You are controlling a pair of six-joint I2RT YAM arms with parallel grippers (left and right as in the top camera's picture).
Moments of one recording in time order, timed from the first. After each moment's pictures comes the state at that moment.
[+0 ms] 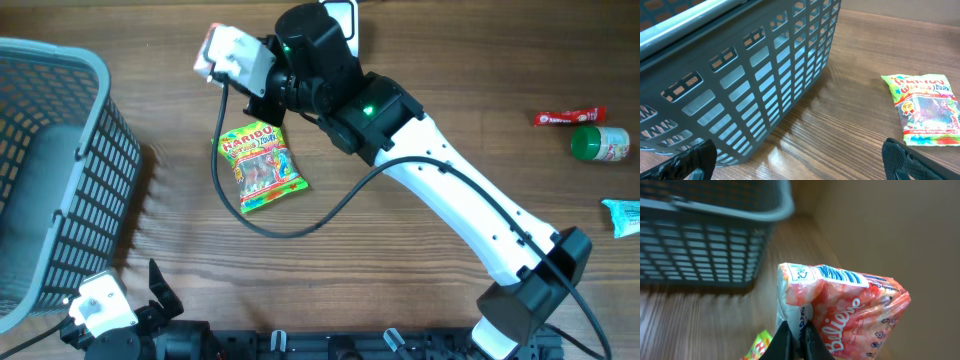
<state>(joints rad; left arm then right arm) -0.06 0.01 0.73 -1.23 -0.49 -0.21 0.75 1.83 1.86 -0.47 -0.34 -0.54</state>
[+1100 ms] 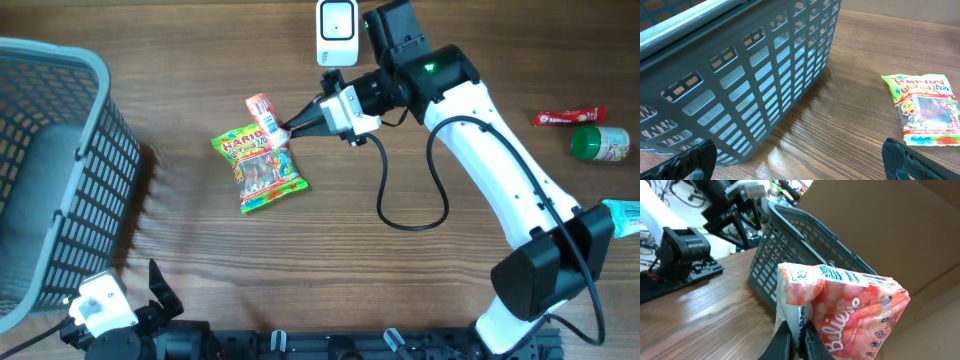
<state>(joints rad) -0.06 0.01 0.73 -1.23 -0.49 -0.21 0.46 1.84 1.75 -0.89 -1.41 -1.60</state>
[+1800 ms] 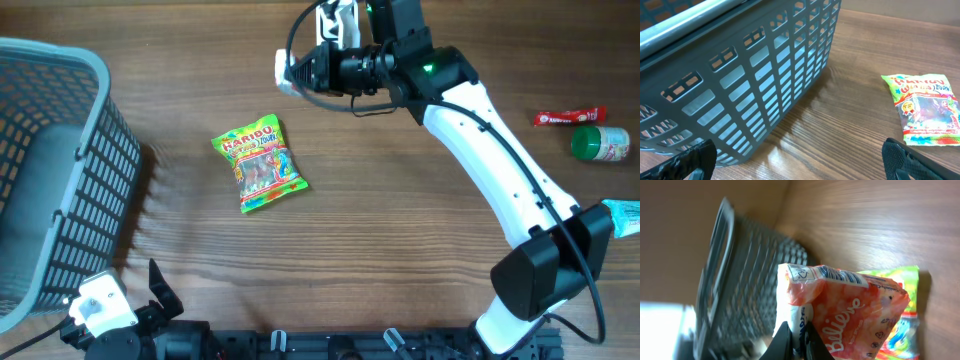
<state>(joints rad) -0.06 0.01 0.73 -1.23 -0.49 -0.21 0.46 1.84 1.74 -0.56 -0.71 0.66</state>
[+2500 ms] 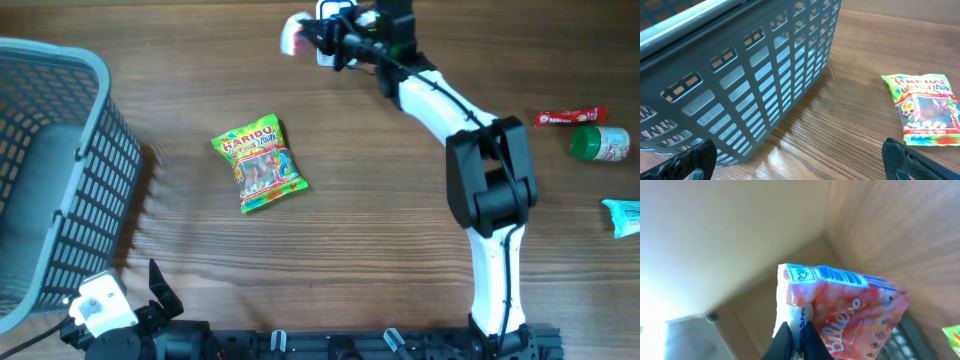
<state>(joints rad) -0.06 0.01 0.73 -1.23 -0.49 -0.21 0.31 2.34 1.74 0.40 -0.76 1.95</state>
